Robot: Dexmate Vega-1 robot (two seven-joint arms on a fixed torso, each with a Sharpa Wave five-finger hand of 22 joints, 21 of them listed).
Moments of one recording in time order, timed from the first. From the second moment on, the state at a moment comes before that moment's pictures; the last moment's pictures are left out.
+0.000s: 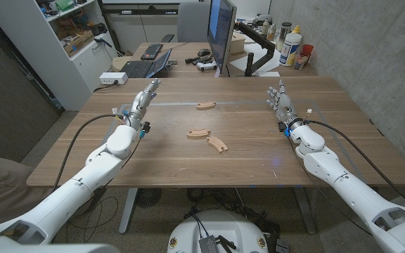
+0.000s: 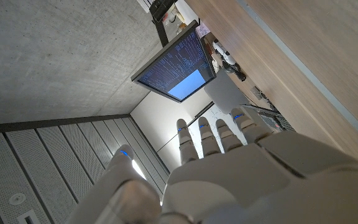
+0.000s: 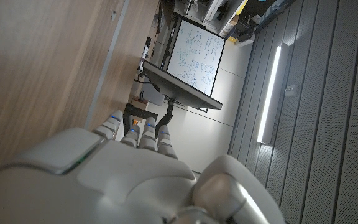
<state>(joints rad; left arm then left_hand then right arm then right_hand) 0.94 0.68 0.36 -1.54 -0.29 -0.20 0.29 0.07 -0.08 0.30 -0.01 0.39 0.23 -0.18 0.21 0.19 0.14 -0.08 0.20 0.18 0.02 -0.04 0.18 0.18 0.07 0.03 0.18 0.17 -0.83 -0.51 -0.38 -1.29 0.61 0.30 0.01 0.02 0.08 -0.14 0.14 0.34 0.03 0.03 0.20 0.18 0.06 0.04 0.24 0.19 -0.11 0.01 0.18 0.18 -0.08 0.06 0.28 0.17</state>
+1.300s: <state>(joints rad) 0.95 0.76 0.35 -1.62 -0.11 -0.06 0.38 0.08 -0.08 0.31 -0.02 0.39 0.23 -0.18 0.21 0.19 0.14 -0.08 0.20 0.18 0.02 -0.04 0.18 0.18 0.07 0.04 0.19 0.17 -0.83 -0.51 -0.39 -1.29 0.58 0.29 -0.01 0.02 0.08 -0.14 0.14 0.34 0.03 0.03 0.20 0.18 0.06 0.04 0.24 0.19 -0.12 0.01 0.18 0.18 -0.08 0.06 0.26 0.17</state>
